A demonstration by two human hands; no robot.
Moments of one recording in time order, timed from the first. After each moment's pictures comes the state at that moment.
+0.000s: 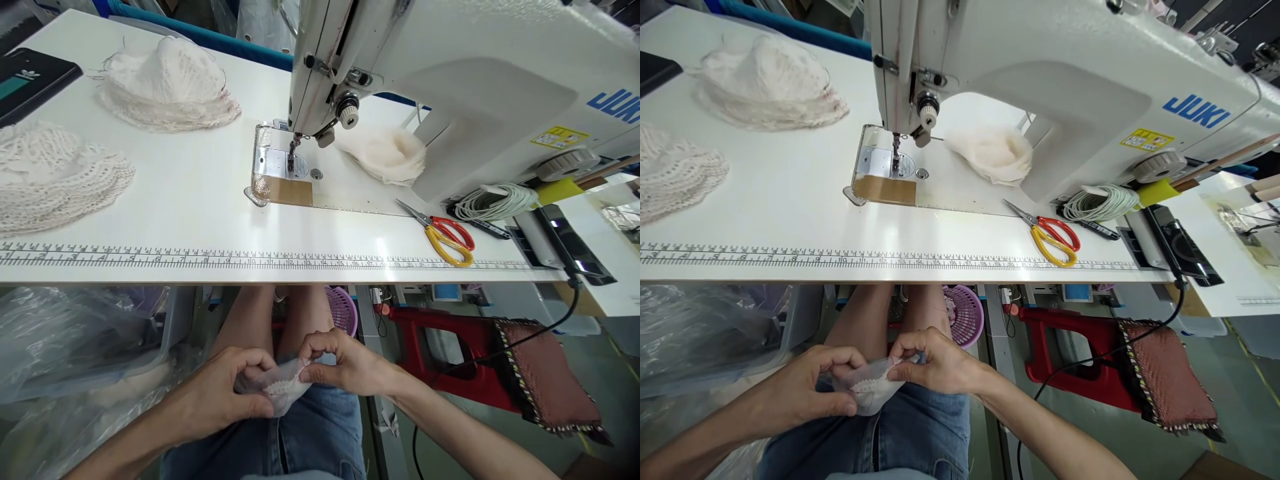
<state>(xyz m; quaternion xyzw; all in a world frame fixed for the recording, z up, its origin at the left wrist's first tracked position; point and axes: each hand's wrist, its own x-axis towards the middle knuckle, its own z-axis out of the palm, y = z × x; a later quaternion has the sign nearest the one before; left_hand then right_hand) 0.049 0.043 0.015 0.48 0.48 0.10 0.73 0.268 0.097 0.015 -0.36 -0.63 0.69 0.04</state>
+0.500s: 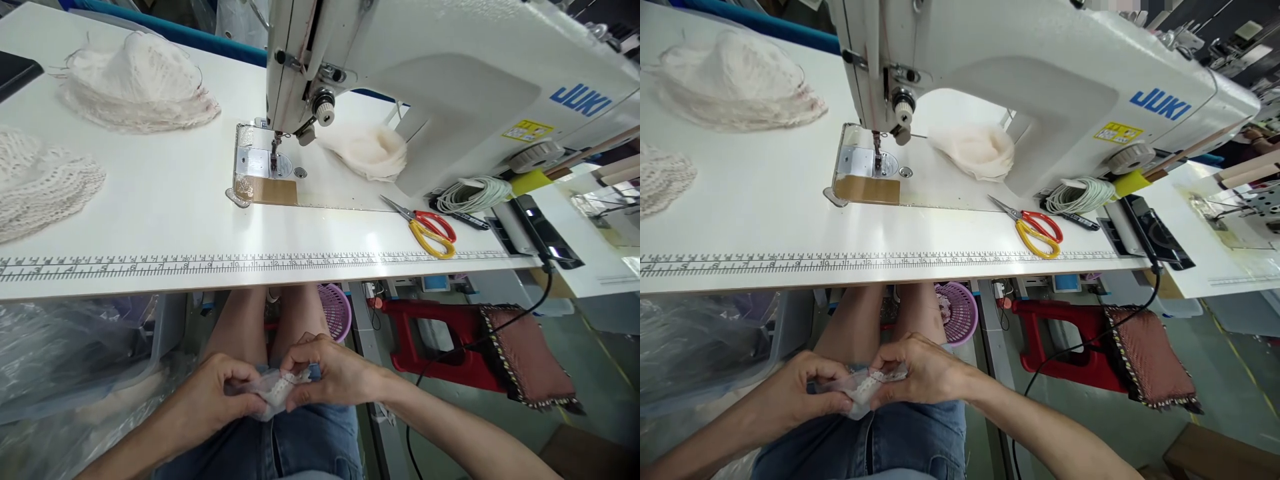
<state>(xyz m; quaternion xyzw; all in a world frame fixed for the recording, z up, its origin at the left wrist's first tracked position) 0.056 0.041 0.002 0.48 0.52 0.08 0.70 0.270 0.091 0.012 -0.34 -0.70 0.63 0.00</state>
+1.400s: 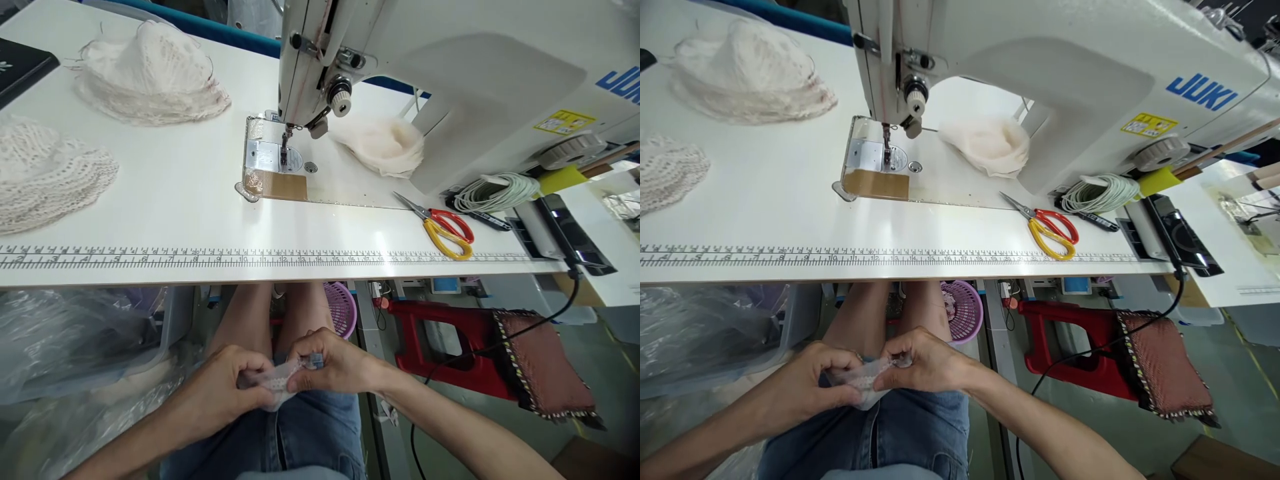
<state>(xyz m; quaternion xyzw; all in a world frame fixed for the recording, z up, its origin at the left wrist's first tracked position) 0.060 0.048 0.013 0.51 0.52 0.05 0.68 0.266 0.093 0.002 -0.32 -0.62 0.72 0.02</state>
